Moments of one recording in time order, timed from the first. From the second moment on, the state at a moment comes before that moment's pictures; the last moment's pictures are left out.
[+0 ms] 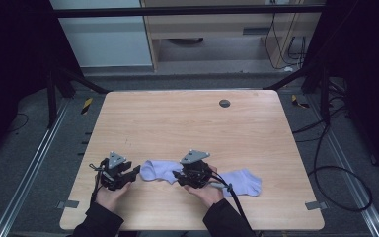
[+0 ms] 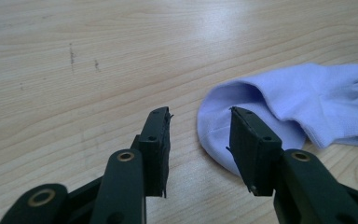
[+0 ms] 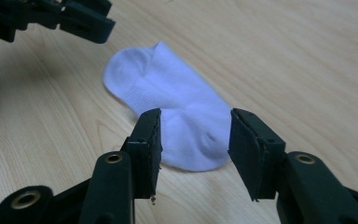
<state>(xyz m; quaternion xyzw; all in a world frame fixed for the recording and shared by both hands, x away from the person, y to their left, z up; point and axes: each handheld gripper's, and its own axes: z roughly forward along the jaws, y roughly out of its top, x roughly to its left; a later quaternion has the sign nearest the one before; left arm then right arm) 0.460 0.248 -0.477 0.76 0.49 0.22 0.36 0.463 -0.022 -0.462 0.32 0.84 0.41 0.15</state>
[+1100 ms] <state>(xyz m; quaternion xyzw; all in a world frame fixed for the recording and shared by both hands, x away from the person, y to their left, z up) 0.471 0.238 -0.495 0.79 0.49 0.18 0.33 0.461 0.012 -0.495 0.31 0.87 0.36 0.14</state>
